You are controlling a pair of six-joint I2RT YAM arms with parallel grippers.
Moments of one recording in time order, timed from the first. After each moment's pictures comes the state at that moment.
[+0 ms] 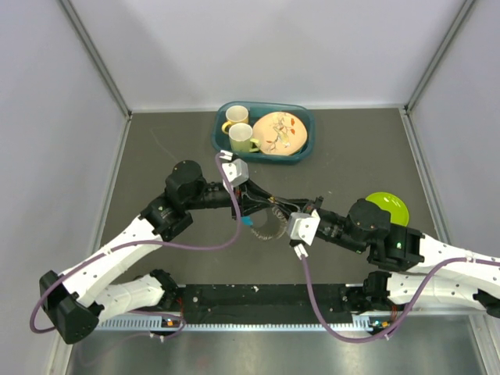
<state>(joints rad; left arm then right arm) -0.74 1.01 0.91 0.04 0.72 -0.02 1.28 0.79 0.89 -0.09 0.14 -0.78</state>
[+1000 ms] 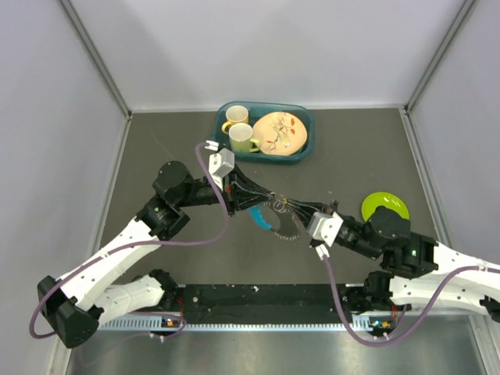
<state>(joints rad) -0.71 0.98 0.92 0.20 0.79 -0.23 1.28 0.66 0.81 -0.09 0.18 -0.71</state>
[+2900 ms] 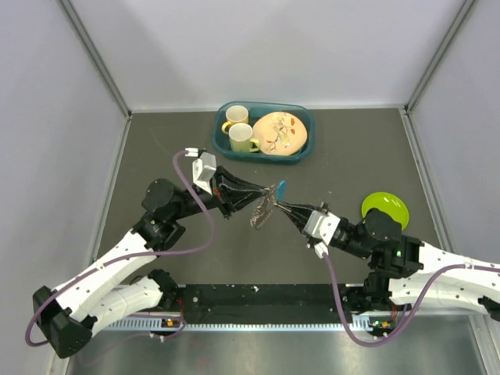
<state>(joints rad) -0.72 0.88 0.78 0.44 0.62 -0.38 1.28 0.69 0.72 0.14 0.11 -0.61</state>
